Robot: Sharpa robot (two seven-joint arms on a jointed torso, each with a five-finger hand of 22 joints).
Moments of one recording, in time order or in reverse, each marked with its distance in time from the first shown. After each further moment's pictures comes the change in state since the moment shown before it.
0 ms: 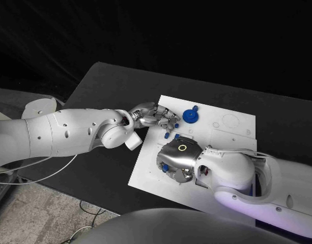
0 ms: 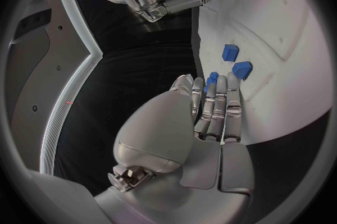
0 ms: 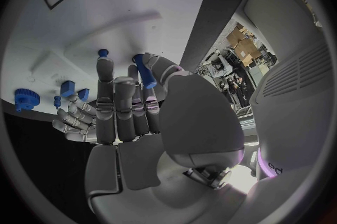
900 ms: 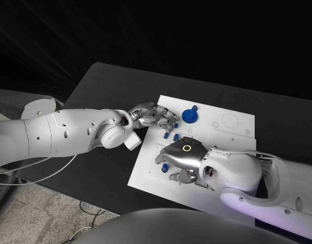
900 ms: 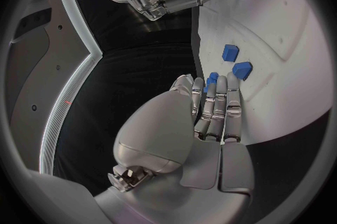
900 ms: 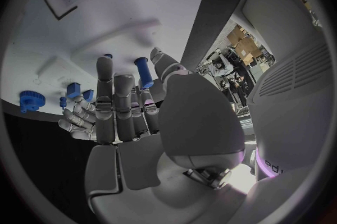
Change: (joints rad) left arm 0.000 -0.001 0.001 0.001 0.003 0.003 -0.005; left_hand 0.000 0.000 0.000 0.000 0.000 0.000 0.000 0.000 0.000 -0.004 0.004 0.000 -0.001 -0.006 0.002 0.000 -0.001 0.000 -0.001 0.003 0.000 0.000; right arm 0.005 -0.049 0.000 0.037 0.009 -0.013 -0.002; right_hand 0.012 -0.055 -0.134 0.105 -0.192 -0.274 -0.023 -0.021 -0.167 -0.290 0.028 0.073 0.034 -0.043 0.011 -0.030 -0.056 0.000 -0.001 0.024 -0.111 0.001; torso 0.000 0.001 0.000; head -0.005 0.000
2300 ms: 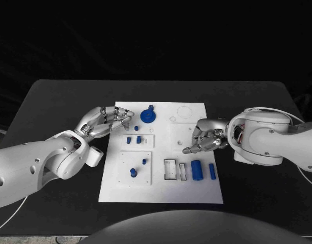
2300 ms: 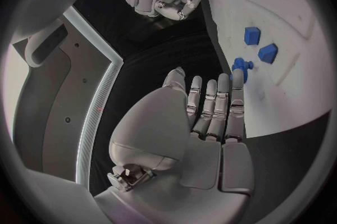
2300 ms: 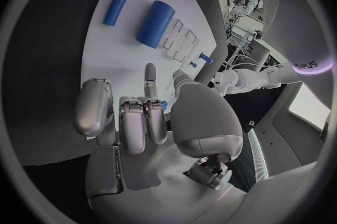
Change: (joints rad) left arm -0.039 -0.041 -0.008 0.048 -0.060 -0.199 0.290; left_hand -0.094 -0.057 -0.112 0.006 -0.030 0.044 -0.039 0.023 -0.015 0.084 -0.018 0.068 -0.026 0.058 -0.016 0.032 -0.021 0.001 0.052 0.008 -0.010 0.000; right arm 0.140 -0.428 -0.010 0.050 0.698 0.008 -0.239; right_hand -0.331 0.148 -0.183 0.179 0.081 0.275 -0.019 0.277 0.158 0.774 -0.127 1.170 0.874 0.277 -0.095 0.476 0.492 -0.071 0.347 -0.097 0.747 -0.001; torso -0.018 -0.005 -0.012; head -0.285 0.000
